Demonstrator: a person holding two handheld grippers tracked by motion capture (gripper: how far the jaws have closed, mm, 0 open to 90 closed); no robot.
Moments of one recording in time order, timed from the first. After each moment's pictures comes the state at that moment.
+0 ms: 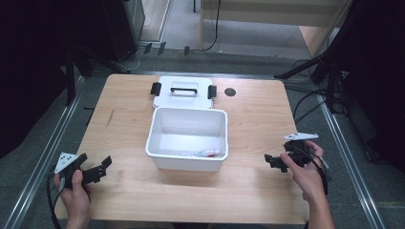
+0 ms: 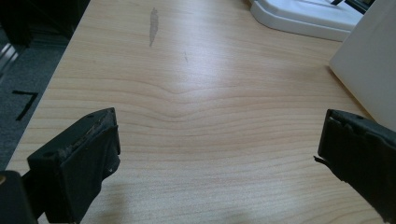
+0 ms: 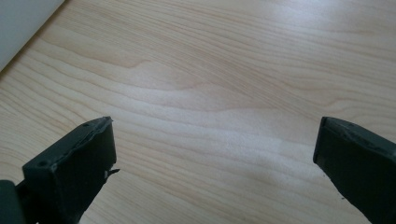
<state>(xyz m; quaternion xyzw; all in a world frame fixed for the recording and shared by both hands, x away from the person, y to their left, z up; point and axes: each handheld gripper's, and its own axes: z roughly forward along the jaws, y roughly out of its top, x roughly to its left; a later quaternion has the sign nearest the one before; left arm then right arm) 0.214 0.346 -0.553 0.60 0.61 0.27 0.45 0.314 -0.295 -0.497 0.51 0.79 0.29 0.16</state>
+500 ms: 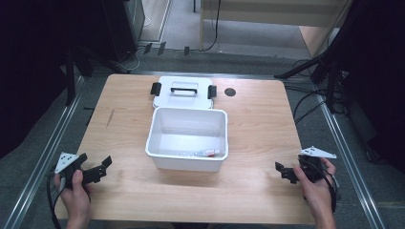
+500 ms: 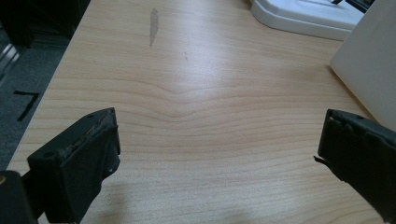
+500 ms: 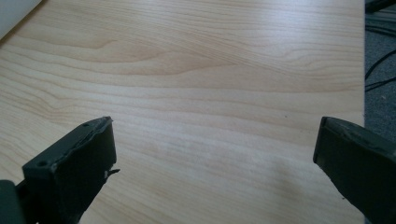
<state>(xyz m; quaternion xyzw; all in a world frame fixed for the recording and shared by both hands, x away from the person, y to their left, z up) 0.214 0.346 -0.553 0.60 0.61 0.27 0.44 0.280 -0.335 -0.524 0.54 0.75 0.35 0.19</state>
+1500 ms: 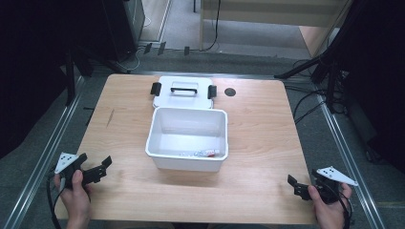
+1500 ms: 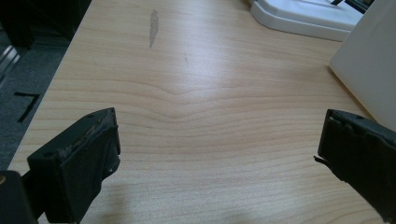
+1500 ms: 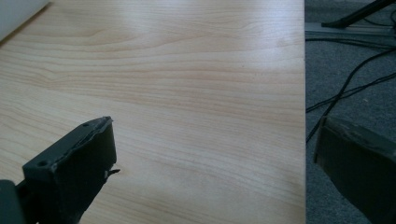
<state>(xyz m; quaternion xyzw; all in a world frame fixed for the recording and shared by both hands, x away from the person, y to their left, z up) 0.213 0.346 -0.552 0.60 0.61 0.27 0.45 0.227 -0.369 -0.540 0.55 0.70 0.39 0.22</state>
